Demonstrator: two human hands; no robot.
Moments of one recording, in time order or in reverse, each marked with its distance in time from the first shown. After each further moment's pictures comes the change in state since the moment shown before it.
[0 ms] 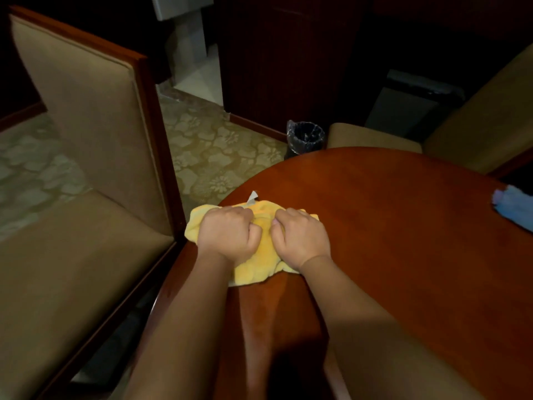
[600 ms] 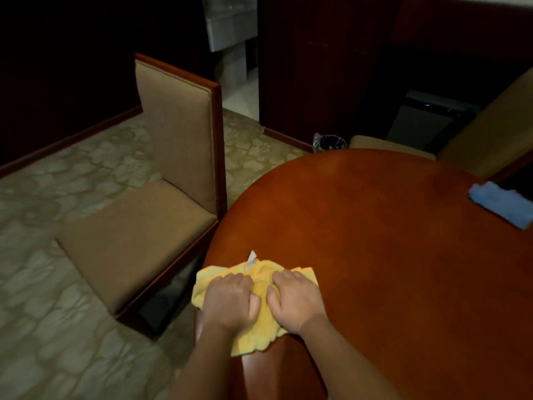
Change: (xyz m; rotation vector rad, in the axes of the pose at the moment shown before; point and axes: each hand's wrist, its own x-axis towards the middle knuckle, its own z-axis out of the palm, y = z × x) left_hand -0.228 0.073 -0.110 -0.022 -0.184 -0.167; right_hand -0.204 -0.096 -0.066 0.034 -0.333 -0.114
